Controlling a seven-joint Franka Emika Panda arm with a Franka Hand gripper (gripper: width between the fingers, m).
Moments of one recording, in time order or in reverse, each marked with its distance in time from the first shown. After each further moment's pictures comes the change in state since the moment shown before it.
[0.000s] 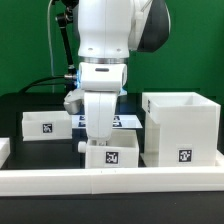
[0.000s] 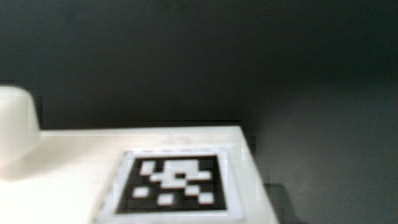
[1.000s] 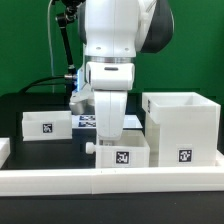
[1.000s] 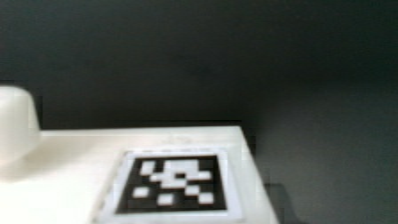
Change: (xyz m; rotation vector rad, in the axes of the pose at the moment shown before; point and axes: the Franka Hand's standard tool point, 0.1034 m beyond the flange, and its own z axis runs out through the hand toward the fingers) arm 0.014 0.008 0.003 -0.016 -0.007 -0.071
